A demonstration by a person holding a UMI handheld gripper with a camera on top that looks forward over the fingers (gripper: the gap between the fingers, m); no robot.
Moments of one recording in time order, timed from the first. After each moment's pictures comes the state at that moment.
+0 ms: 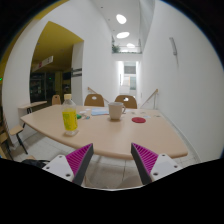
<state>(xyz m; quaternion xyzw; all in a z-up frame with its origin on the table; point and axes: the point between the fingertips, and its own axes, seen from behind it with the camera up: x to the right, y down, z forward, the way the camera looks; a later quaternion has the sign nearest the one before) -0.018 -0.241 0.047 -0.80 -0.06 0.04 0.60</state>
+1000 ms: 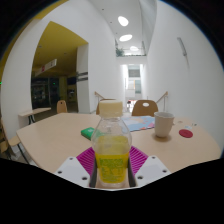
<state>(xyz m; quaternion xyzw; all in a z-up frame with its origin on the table) -0.237 -0.049 0.045 -0.78 -0.06 0.07 0.61</state>
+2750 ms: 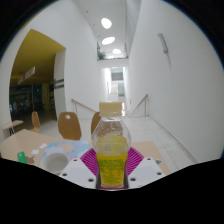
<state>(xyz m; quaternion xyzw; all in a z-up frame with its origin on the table) 0.120 0.154 0.121 -0.77 0.01 0.02 0.63</state>
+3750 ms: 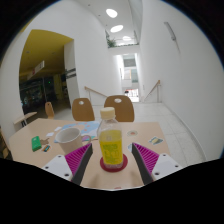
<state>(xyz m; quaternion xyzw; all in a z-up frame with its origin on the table) 0.115 0.077 0.079 -0.82 -0.04 0.09 0.57</state>
